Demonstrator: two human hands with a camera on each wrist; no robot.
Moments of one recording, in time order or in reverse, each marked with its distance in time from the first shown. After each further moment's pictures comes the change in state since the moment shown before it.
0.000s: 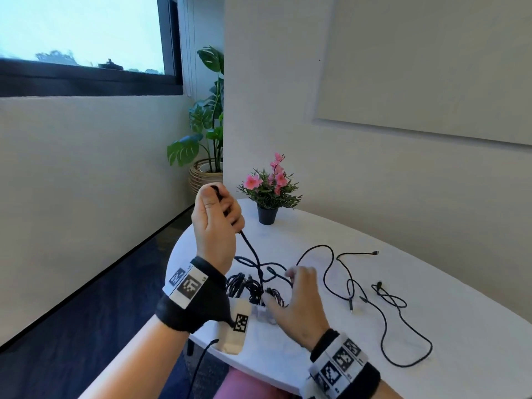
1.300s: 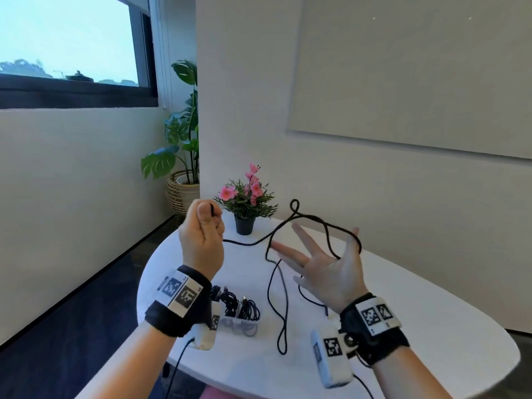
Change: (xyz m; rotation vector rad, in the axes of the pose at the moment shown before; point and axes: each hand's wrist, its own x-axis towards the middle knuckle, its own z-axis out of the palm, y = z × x) left_hand 0.007 -0.039 0.005 0.272 -0.094 0.283; right_hand 0.033 0.023 -0.110 1.608 -0.429 0.296
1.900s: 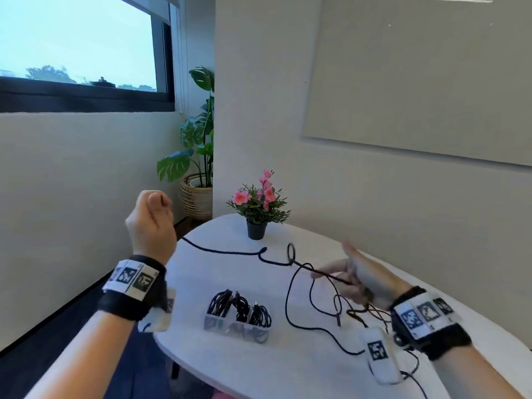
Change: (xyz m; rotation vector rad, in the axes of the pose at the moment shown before) left_hand 0.051 -0.022 -0.093 0.450 0.183 0.188; right_hand -0.010 -0.041 -0.012 -0.821 0.222 0.201
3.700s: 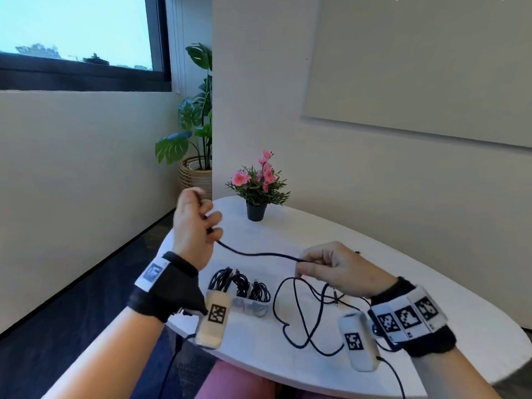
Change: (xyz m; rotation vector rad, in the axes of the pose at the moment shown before) left_hand -0.041 0.065 0.027 -0.696 -0.210 -0.945; right_hand -0.032 -0.017 0.059 -0.549 -0.087 -0.371
